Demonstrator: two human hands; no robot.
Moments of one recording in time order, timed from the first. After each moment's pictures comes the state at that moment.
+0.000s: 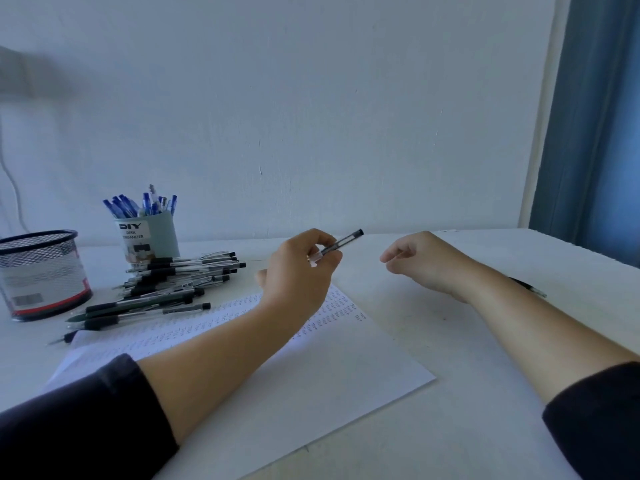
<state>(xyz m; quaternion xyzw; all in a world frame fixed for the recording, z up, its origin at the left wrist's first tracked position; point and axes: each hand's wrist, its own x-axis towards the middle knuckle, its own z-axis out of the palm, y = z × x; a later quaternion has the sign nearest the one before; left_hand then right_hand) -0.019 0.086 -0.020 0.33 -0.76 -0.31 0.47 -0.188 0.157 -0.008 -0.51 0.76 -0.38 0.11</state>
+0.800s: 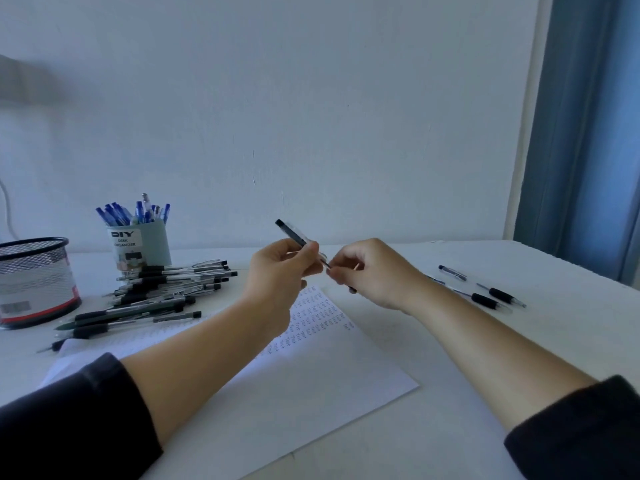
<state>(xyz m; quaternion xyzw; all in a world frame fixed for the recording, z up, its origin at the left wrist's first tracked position) -0.015 0.082 -0.009 0.30 -0.61 -0.56 0.47 -0.140 0.151 0.000 -0.62 0.67 -0.39 0.09</state>
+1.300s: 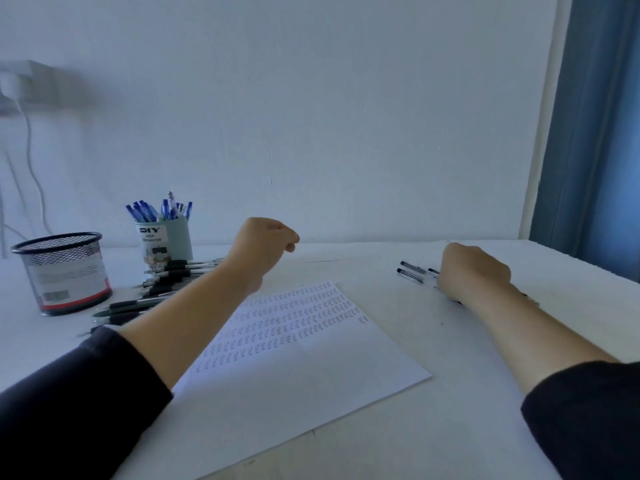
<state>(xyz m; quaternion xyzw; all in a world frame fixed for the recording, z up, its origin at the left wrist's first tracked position) 0.015 0.046 0.022 0.41 -0.72 -0.38 0.42 -0.197 0.172 -0.004 -0.32 0.93 -0.13 -0.07</state>
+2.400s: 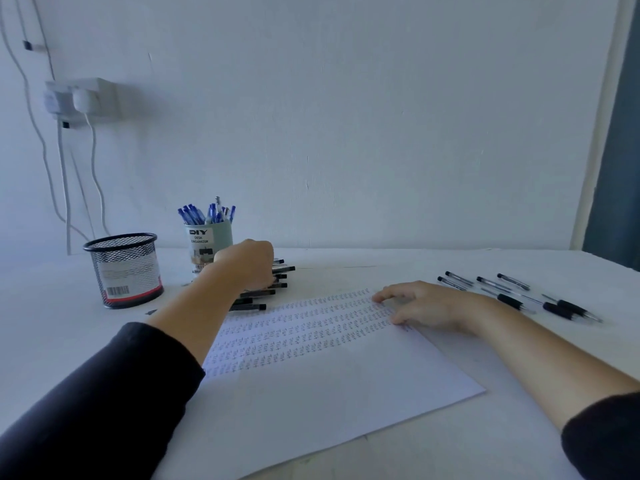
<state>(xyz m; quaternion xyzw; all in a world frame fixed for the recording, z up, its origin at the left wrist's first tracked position) 0.072 -0.031 0.012 0.51 -0.85 0.11 0.06 -0.149 0.135 -0.025 -0.61 0.72 -0.23 0.25</state>
